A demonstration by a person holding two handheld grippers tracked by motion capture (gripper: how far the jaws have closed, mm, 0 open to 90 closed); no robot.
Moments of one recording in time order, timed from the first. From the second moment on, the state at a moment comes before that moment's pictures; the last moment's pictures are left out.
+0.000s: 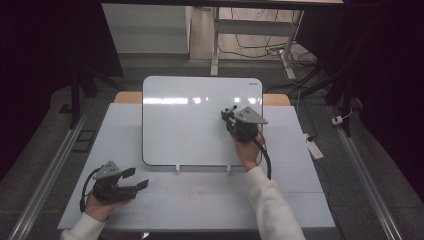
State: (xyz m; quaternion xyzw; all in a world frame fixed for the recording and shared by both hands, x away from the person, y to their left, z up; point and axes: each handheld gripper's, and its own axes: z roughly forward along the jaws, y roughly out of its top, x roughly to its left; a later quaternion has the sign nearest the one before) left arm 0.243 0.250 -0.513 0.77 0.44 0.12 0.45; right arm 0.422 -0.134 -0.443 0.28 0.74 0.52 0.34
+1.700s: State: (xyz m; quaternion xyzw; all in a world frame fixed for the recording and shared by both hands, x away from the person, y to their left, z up) left arm 0.261 0.181 -0.461 0.78 0.36 0.15 0.49; right arm 0.314 -0.148 -0.478 0.23 0.82 0.51 0.11
